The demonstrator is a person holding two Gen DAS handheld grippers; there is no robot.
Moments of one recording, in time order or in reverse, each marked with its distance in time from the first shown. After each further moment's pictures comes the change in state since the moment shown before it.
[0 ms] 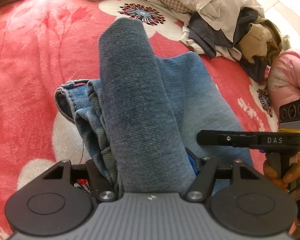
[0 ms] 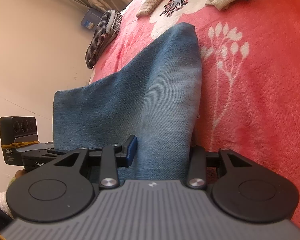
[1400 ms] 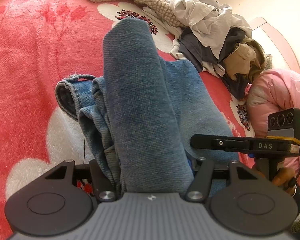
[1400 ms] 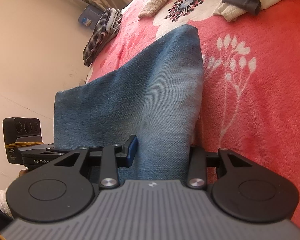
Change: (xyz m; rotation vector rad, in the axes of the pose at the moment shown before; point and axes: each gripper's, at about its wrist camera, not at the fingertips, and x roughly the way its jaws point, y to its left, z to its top) left arm -0.003 0.029 -0.004 -0.080 -0.061 -0.187; right arm -0.001 0.024 0.009 -0.041 0.002 -0.067
